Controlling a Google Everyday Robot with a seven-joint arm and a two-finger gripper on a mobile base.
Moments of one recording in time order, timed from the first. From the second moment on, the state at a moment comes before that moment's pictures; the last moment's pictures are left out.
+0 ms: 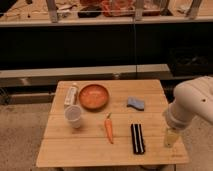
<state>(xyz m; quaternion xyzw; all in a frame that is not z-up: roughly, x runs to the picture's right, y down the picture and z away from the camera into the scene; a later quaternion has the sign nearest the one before) 0.259 0.200 0.606 -0.34 0.02 0.11 0.93</state>
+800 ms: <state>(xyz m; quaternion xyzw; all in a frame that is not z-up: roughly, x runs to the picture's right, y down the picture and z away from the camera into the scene) 0.074 0.174 0.585 -0.31 -0.06 -0.05 0.95</state>
